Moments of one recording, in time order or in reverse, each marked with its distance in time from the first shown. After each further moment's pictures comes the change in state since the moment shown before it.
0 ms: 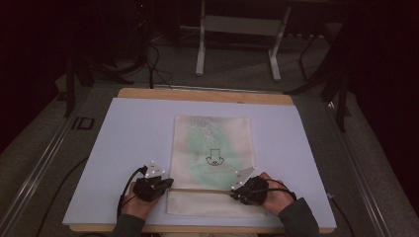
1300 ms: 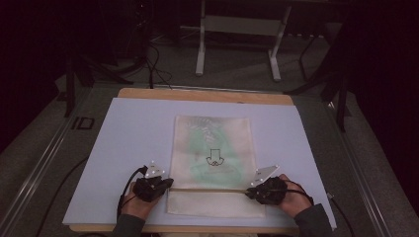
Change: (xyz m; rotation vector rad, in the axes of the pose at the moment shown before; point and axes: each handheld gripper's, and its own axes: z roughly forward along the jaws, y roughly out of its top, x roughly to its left) left arm 0.000 0.000 0.000 0.003 0.002 0.004; right arm -0.015 -0.044 -0.022 -0.038 -0.017 0.125
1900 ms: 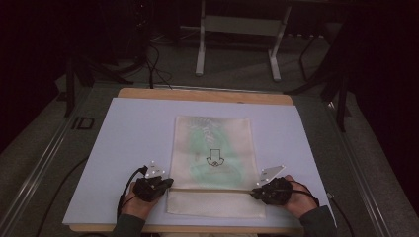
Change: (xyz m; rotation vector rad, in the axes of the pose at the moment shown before) left arm 0.000 0.000 0.000 0.000 0.000 0.000; right arm -0.005 -0.013 -0.008 0.011 -0.006 0.030
